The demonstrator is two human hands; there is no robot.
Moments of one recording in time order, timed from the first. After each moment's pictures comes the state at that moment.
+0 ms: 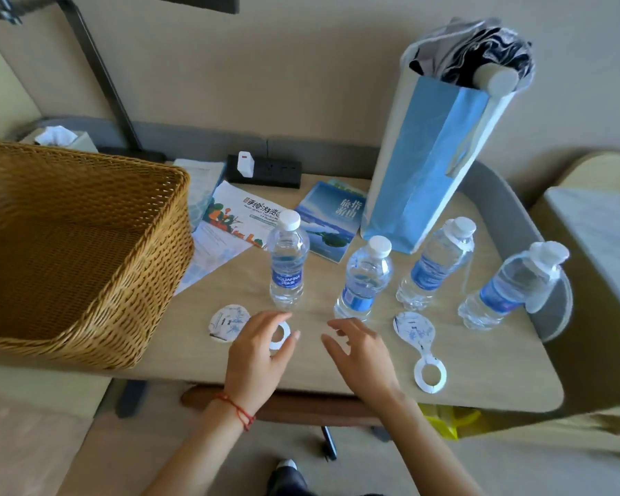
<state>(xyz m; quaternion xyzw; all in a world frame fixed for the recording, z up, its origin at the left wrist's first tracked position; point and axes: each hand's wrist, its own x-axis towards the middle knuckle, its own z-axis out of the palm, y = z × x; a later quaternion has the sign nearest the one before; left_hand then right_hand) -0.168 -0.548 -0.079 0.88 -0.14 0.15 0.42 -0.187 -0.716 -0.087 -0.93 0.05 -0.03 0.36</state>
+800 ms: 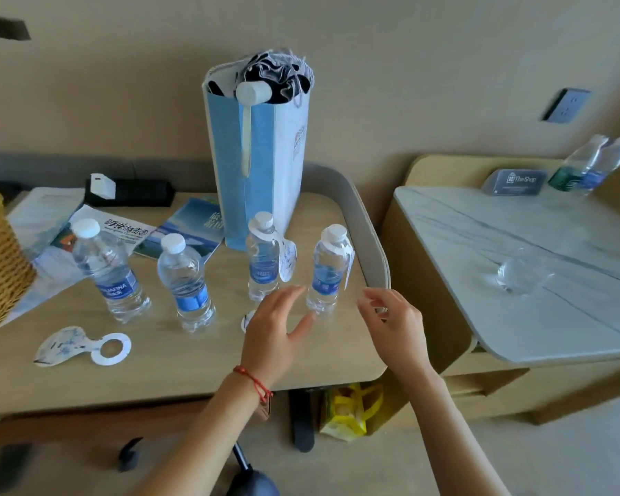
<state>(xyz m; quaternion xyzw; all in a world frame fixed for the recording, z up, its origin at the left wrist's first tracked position) -0.225 -0.818 -0.042 0.83 -0.27 0.15 0.46 -0.281 -0.993 -0.027 -0.89 0.17 -0.21 0.37</state>
